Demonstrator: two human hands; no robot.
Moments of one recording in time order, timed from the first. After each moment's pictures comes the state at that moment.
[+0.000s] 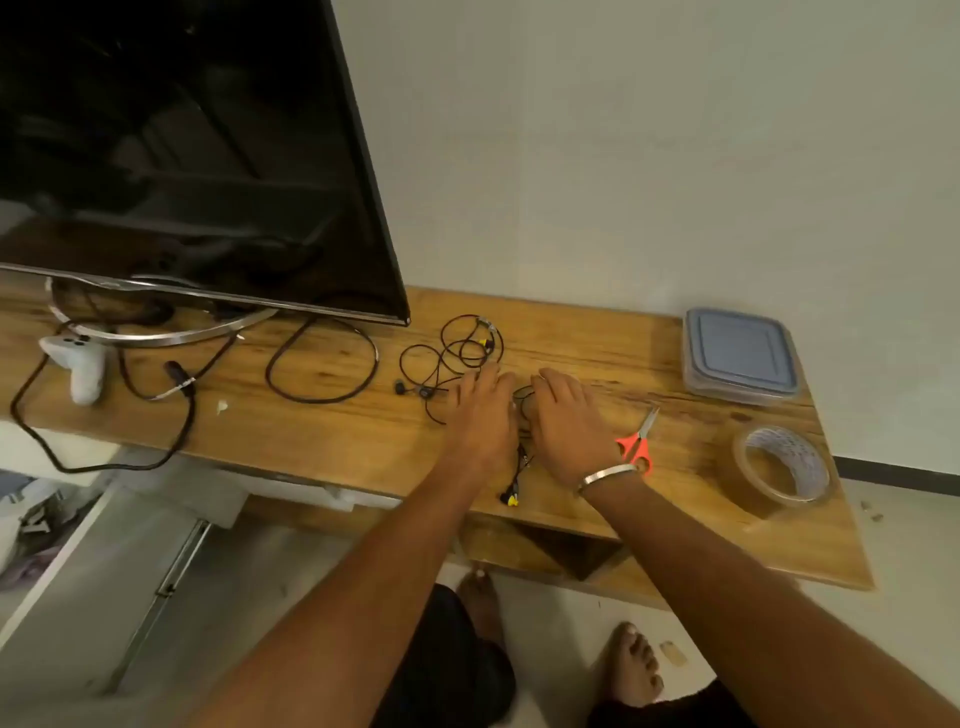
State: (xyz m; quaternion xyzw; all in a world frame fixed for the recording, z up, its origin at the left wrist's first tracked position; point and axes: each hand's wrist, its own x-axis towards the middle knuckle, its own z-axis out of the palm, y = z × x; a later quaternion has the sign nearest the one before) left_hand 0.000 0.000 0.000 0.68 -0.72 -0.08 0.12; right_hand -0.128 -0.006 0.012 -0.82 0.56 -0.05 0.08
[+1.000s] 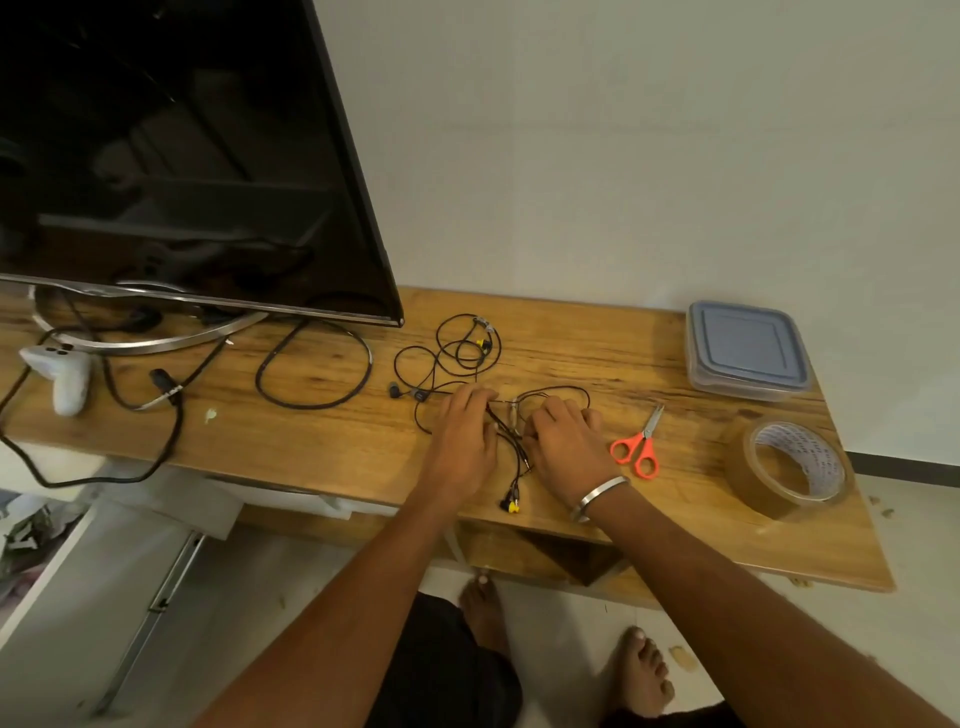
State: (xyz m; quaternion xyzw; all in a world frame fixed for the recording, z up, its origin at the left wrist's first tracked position) left_hand 0.026 0.008 -0.032 0.64 -0.71 -0.14 0.26; right_hand -0.130 -0.004 -0.025 -0.82 0.56 -0.07 0.09
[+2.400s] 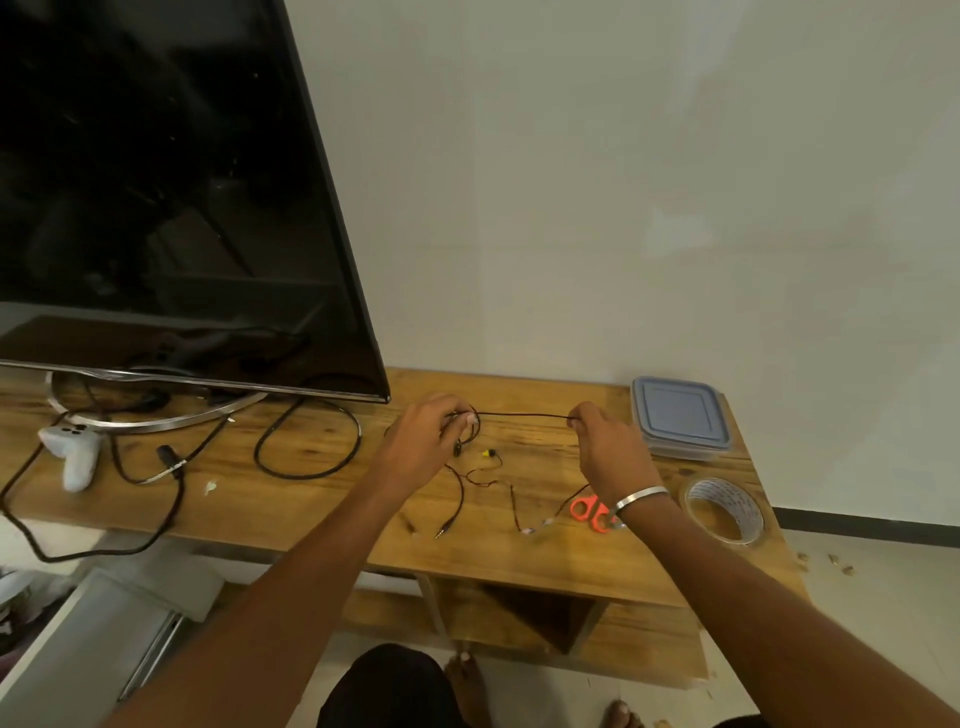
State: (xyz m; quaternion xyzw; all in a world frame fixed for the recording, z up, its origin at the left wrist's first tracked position) left_hand 0.043 -0.011 0.084 0.56 -0.76 -0.14 0.31; right_hand -0.200 -0.019 0.063 -0.76 0.61 -0.21 0.05
